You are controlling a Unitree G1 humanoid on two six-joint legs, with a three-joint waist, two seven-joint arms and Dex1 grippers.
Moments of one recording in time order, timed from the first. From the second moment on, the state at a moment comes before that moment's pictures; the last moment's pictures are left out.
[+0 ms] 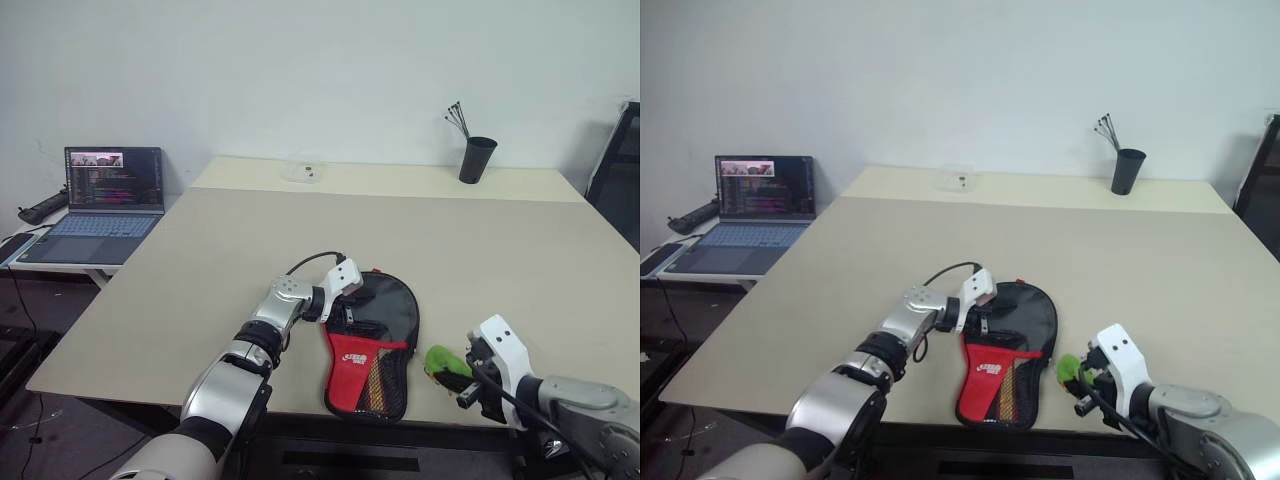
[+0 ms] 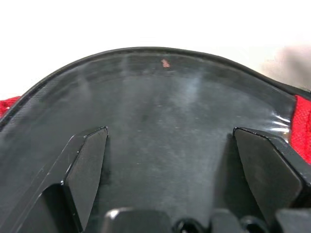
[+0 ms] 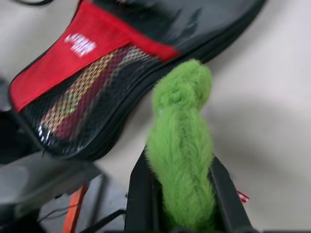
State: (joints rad) left arm -0.98 0.17 -0.19 1.11 0.05 -0.16 -1.16; right arm -0.03 -0.51 -0.23 -0.90 0.63 1.52 0.46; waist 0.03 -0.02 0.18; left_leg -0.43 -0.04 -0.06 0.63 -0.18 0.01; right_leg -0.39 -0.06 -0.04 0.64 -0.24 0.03
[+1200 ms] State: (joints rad) left arm -0.98 0.11 -0.19 1.11 0.06 -0.15 -1.12; right arm 0.19 -0.57 -0.16 -0.96 0.95 1.40 0.52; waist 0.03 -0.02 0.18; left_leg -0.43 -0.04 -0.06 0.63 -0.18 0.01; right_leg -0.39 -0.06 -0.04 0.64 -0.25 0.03
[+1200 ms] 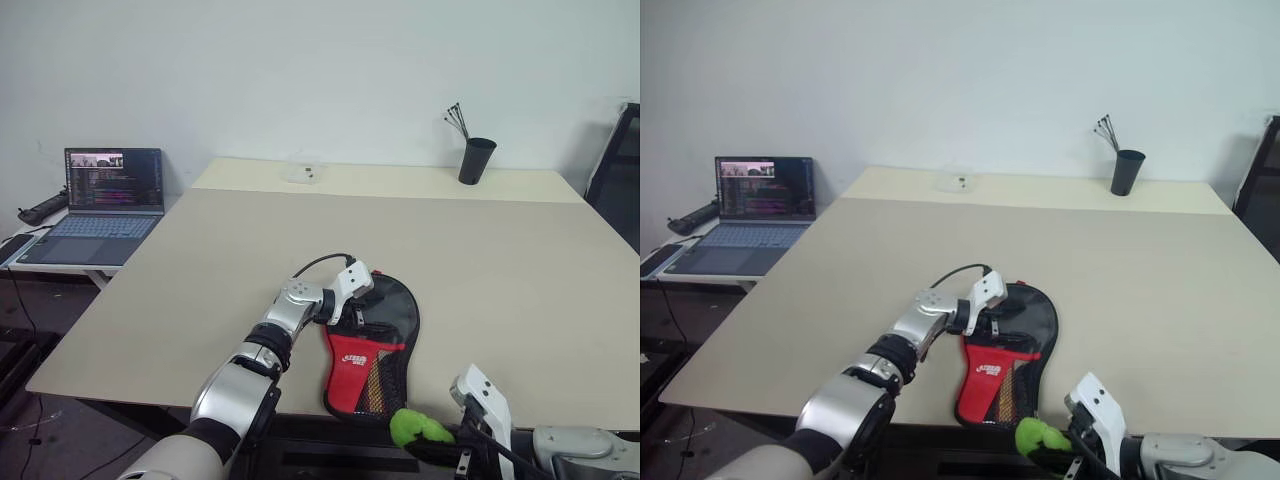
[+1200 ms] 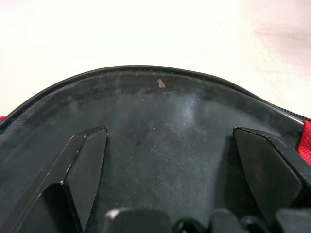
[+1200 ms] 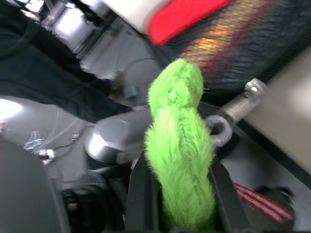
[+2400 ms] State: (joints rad) left arm -0.88 0.16 -0.18 0.89 0.02 -0.07 -1.16; right arm -0.36 -0.68 -0.08 -0.40 0.80 0.89 0.48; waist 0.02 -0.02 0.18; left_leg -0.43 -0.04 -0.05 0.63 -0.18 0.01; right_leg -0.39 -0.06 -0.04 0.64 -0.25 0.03
